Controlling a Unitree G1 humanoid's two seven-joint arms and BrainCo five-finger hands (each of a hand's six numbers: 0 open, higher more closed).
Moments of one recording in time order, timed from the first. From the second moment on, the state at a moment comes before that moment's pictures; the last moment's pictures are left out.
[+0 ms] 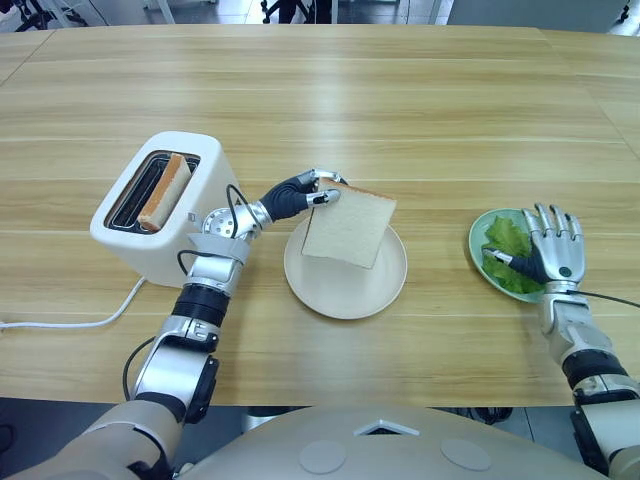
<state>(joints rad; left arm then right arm) -0.46 0.26 -0.16 0.53 -0.13 -0.34 -0.77 -0.18 -0.60 0.18 0.92 -1.01 -0.04 -0.77</state>
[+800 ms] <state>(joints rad) -0.52 0.28 -0.19 0.78 0.11 -0.51 -0.62 -0.23 -0.60 0.31 1.01 -0.86 -0.09 -0.87</state>
